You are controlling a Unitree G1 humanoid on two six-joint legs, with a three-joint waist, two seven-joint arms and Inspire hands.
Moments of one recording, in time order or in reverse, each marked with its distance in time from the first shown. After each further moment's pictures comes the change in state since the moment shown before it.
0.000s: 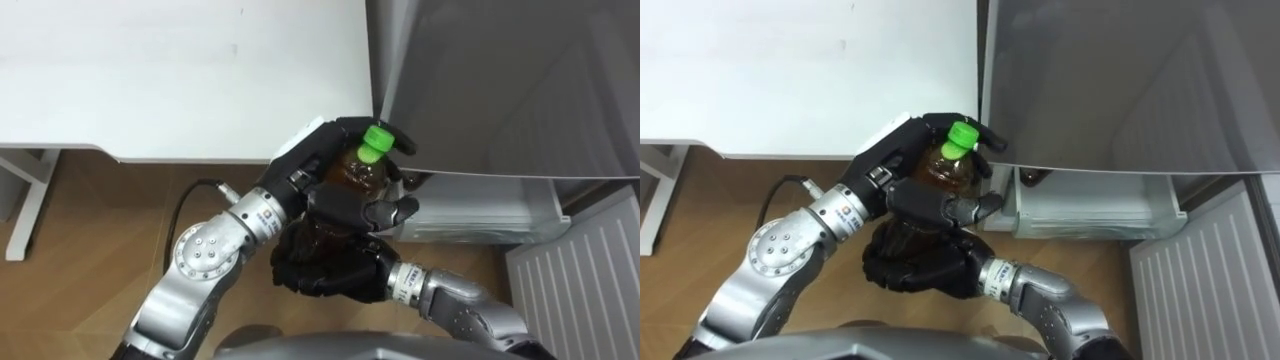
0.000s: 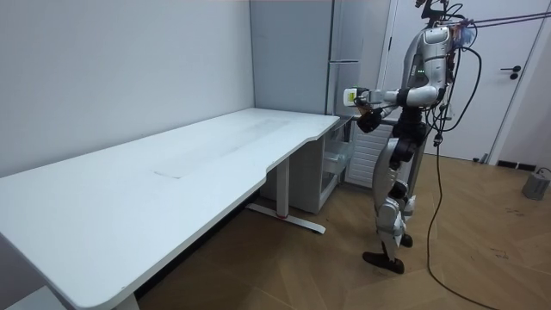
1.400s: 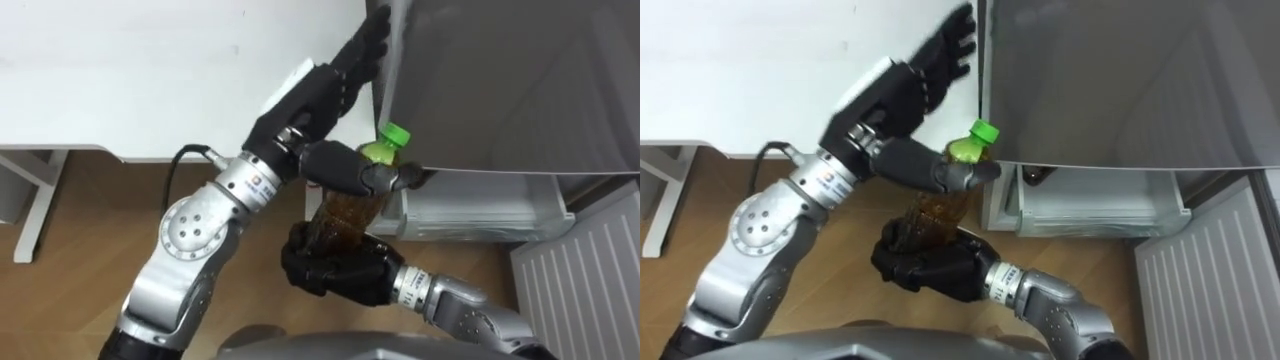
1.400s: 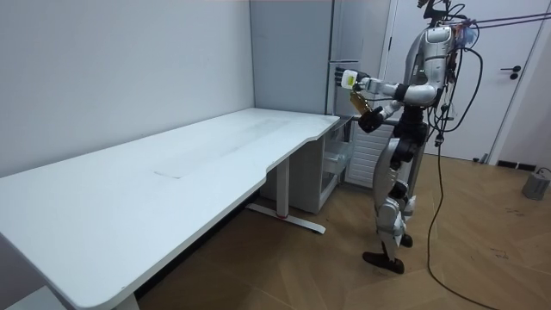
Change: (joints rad) left arm -0.057 -0.011 0.085 -0.160 -0.081 -0.083 0.063; right arm 0.003 -0.015 -0.010 0.036 0.073 0.009 0.013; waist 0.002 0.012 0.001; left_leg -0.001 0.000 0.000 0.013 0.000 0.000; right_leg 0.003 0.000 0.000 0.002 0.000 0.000
